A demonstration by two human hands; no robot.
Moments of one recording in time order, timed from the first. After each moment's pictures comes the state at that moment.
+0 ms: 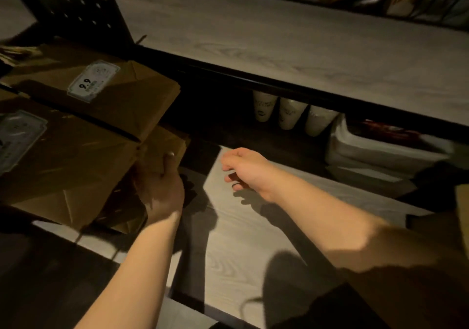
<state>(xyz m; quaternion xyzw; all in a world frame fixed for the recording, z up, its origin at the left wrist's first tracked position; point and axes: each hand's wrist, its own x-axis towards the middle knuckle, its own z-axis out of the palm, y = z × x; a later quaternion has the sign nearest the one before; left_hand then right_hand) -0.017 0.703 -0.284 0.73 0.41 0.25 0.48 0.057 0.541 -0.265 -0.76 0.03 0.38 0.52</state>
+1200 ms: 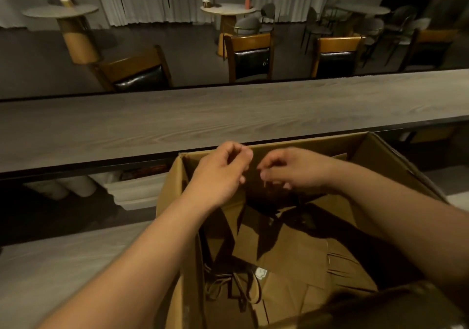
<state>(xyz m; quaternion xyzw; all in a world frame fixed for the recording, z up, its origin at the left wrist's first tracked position) -0.033 0.143 -0.115 0.81 -0.18 -0.14 0.54 -0.066 -0.048 -0.094 -0.92 0.05 0.19 0.35</state>
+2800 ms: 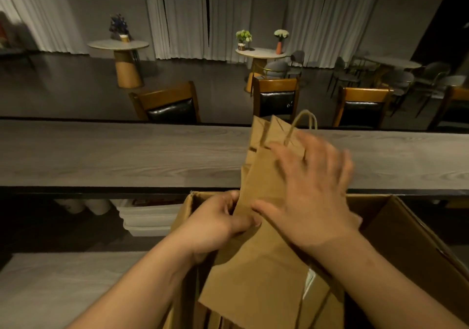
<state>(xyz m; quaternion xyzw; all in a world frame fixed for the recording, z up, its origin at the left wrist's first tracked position) -0.014 0.153 -0.128 0.69 -0.17 -0.26 0.65 -0.070 -0.016 -0.068 -0.98 0.03 -0.21 0.04</state>
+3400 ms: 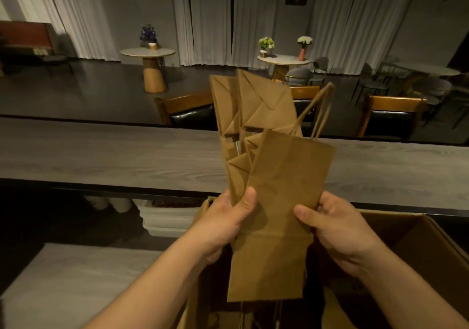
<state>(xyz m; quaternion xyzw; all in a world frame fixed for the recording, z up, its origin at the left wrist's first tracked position) -0.014 0.156 -0.115 0.65 -0.11 -0.19 0.73 -0.056 -0.048 -0.096 -0.70 0.15 0.04 0.70</state>
